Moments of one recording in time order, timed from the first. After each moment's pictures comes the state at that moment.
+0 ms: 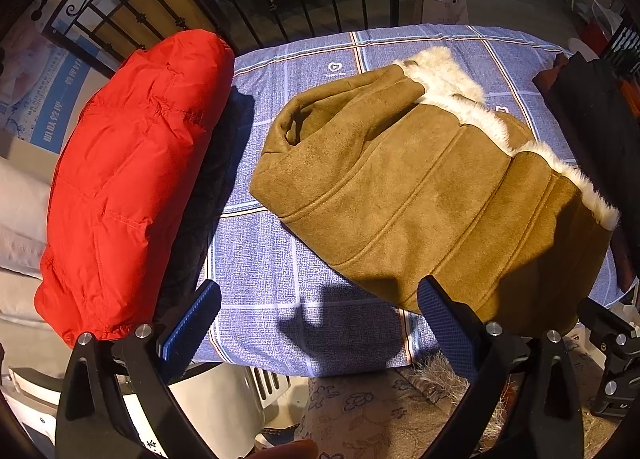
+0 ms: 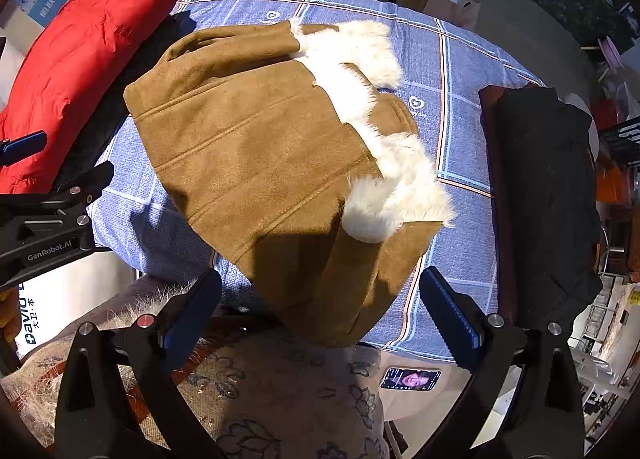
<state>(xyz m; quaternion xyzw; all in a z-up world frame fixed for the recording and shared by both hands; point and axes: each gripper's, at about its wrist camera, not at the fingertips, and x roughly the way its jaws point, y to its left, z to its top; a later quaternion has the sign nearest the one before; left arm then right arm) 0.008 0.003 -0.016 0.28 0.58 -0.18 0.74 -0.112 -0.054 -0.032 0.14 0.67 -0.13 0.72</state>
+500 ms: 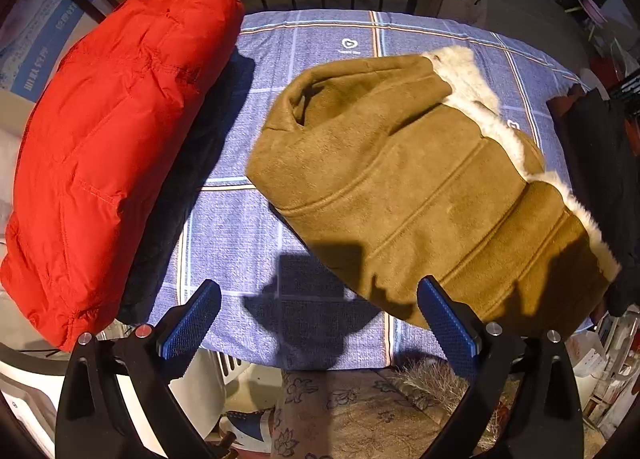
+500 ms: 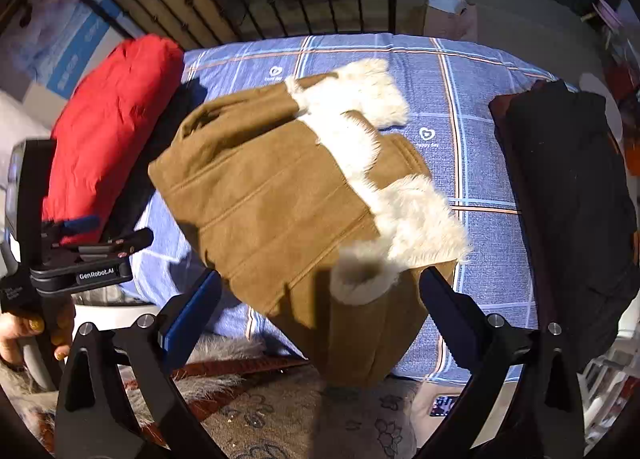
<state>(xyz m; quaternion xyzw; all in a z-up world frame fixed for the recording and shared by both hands) 0.058 0.019 -0.035 0.21 0.64 -0.16 0.72 -0.111 -0.108 -0.016 0.25 0.58 -0.12 0.76</state>
